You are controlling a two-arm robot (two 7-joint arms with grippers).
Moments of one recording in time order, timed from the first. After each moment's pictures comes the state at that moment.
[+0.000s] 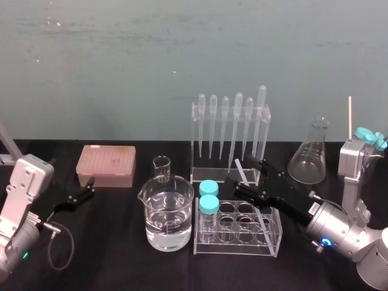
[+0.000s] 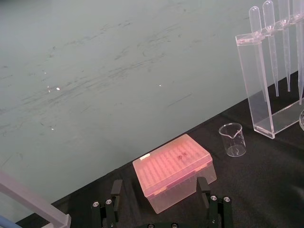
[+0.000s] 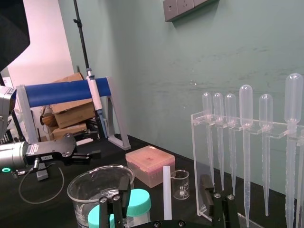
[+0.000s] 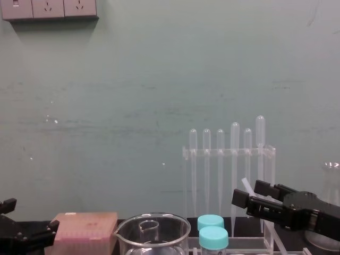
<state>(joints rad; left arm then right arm) -0.20 0.60 0.45 -1.41 -0.25 -0.12 0.03 0.37 0.37 -0.39 -1.12 0.62 -0.24 0.78</state>
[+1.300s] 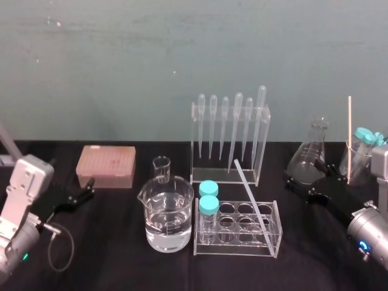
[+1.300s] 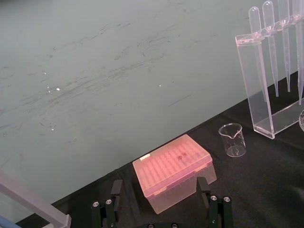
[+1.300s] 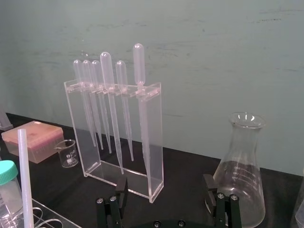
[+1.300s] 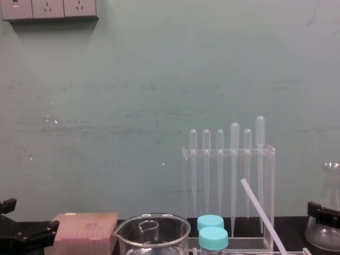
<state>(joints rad) -0.20 0.60 0.45 -1.41 -0.25 -0.12 0.03 0.21 0.42 -0.23 -1.29 0.43 -0.11 0.34</state>
